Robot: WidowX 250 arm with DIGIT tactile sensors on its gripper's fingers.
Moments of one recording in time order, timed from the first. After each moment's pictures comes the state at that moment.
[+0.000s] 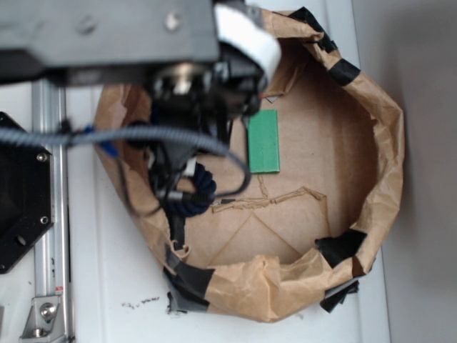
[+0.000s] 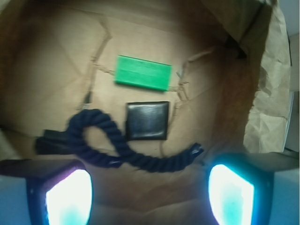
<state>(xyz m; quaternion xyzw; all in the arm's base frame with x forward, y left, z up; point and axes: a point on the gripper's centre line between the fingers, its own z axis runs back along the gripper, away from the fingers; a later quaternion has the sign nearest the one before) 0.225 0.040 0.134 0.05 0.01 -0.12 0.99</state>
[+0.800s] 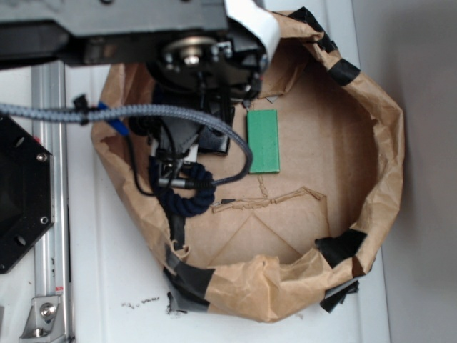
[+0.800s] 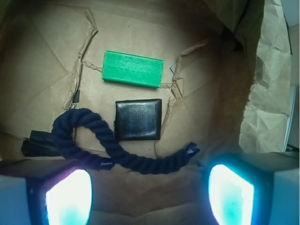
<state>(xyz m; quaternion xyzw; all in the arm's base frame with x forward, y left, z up) 0.226 0.041 0.133 0.04 0.01 -0.11 0.99</state>
